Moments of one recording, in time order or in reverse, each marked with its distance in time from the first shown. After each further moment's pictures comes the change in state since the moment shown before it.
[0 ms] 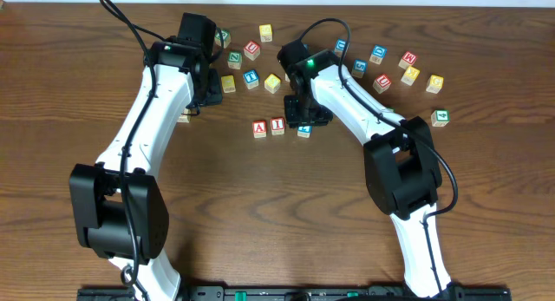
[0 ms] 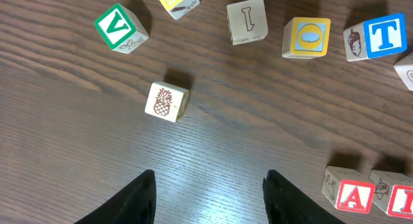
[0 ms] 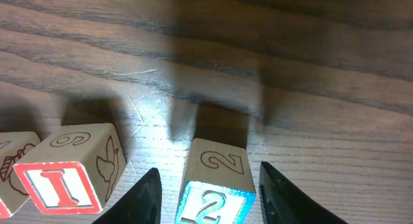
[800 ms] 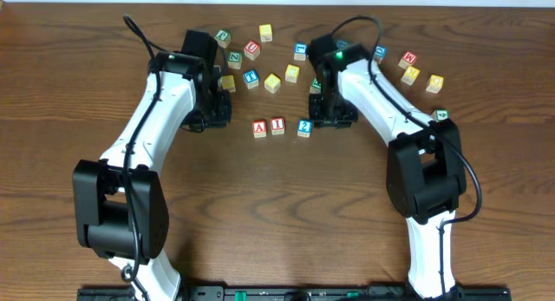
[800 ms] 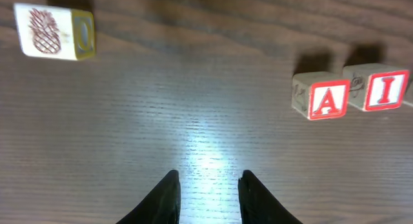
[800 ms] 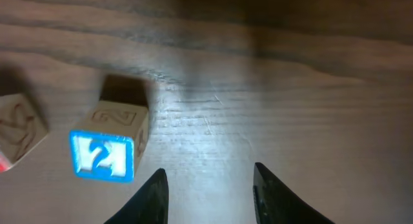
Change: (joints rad) left arm 0.000 0.000 -0.097 -0.055 0.269 0.153; right arm -0.093 -0.102 -0.109 -0.056 -0.003 -0.024
